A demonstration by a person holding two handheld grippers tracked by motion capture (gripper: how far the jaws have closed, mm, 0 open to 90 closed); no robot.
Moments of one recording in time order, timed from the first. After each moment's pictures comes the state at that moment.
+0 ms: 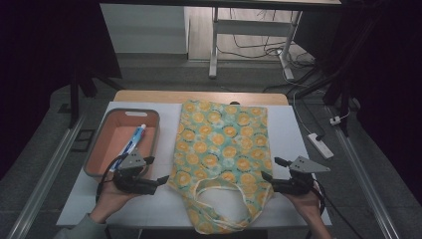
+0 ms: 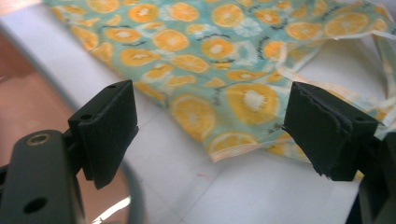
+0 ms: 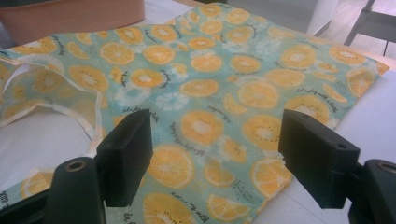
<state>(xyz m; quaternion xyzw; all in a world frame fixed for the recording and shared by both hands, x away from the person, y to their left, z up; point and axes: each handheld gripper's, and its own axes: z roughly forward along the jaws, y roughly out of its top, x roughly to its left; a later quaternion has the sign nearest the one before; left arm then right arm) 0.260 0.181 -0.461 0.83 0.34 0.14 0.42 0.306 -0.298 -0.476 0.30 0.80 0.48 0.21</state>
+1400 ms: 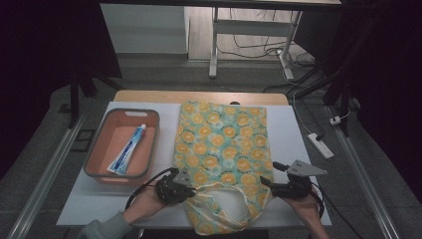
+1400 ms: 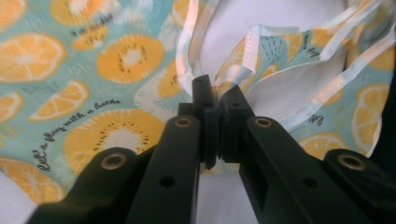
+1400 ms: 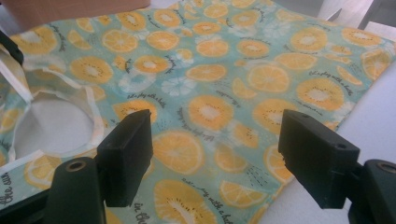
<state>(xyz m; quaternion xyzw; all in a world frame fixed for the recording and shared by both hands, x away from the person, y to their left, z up) 0.267 0.093 -0.489 0.92 0.21 0.05 0.33 0.300 -0.297 -0.486 0.30 0.81 0.47 0.20</state>
